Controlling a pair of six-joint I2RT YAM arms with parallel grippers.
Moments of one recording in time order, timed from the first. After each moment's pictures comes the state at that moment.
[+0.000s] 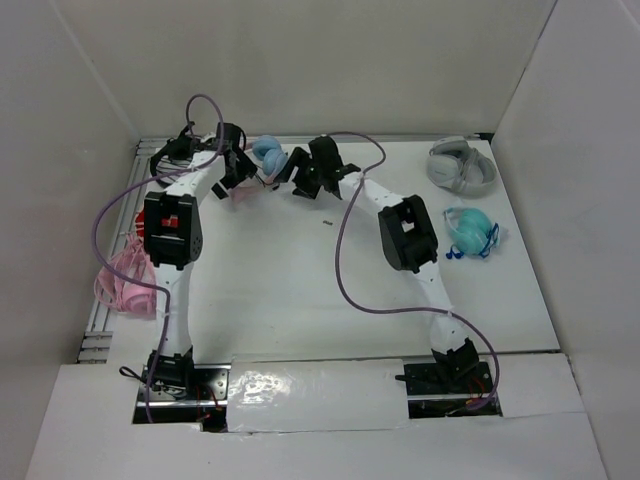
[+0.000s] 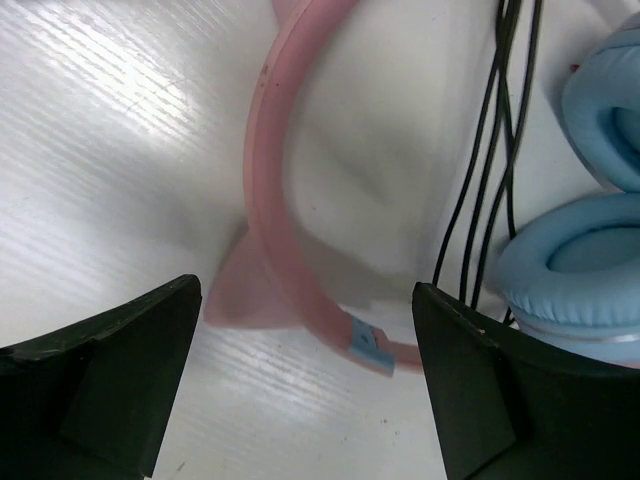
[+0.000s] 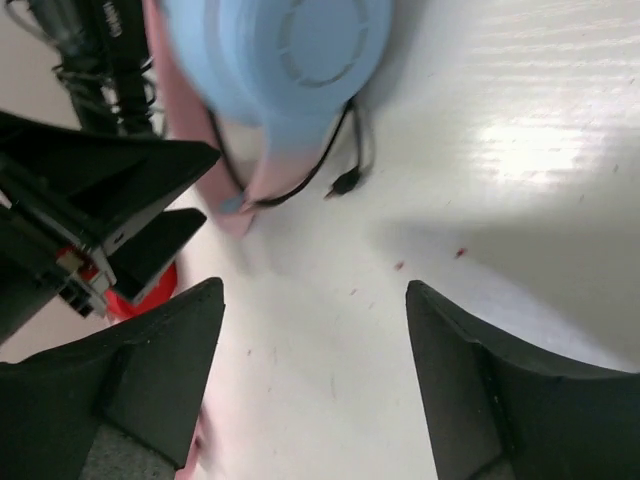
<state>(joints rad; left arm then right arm) -0.12 2.36 2.04 -0.70 -0.24 -0.84 0.51 2.52 2.11 -0.18 -0.27 0.94</state>
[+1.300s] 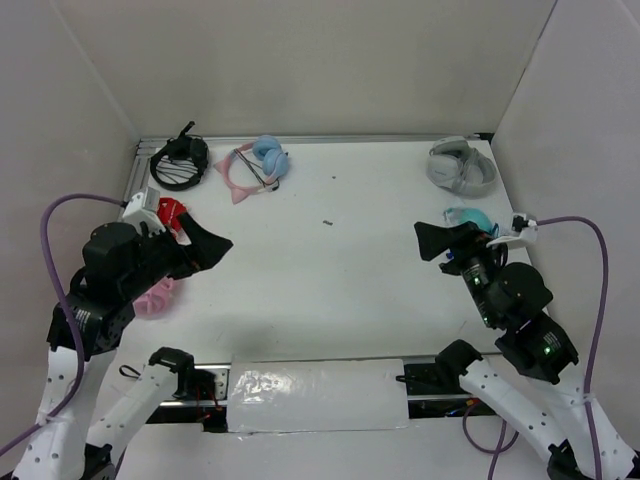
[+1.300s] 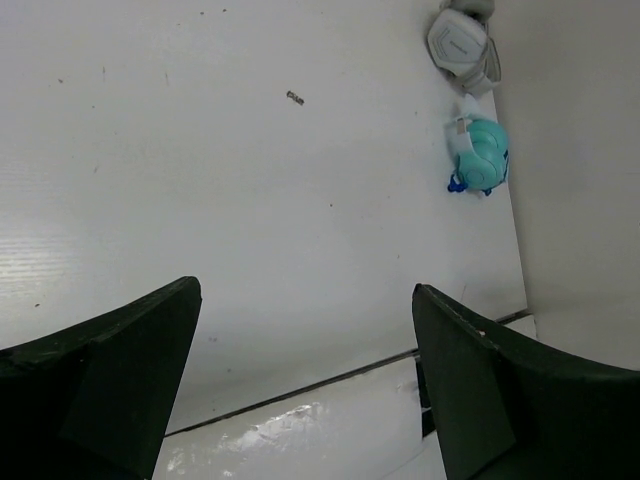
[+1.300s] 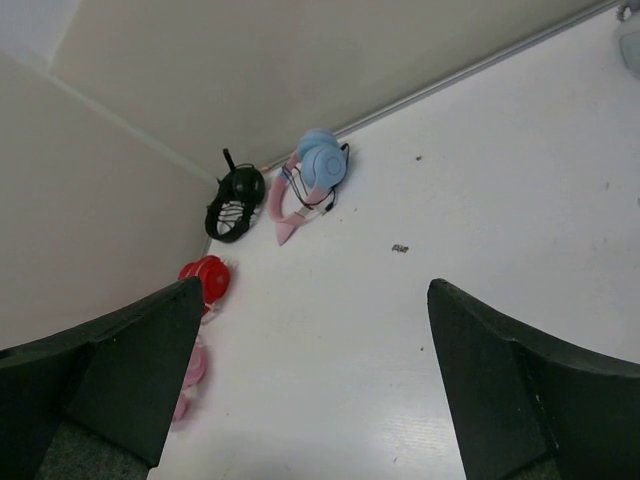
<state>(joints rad) -0.24 0.66 1.14 -0.88 0.17 -0.63 0.60 0.42 0.88 -0.47 0.38 0.68</state>
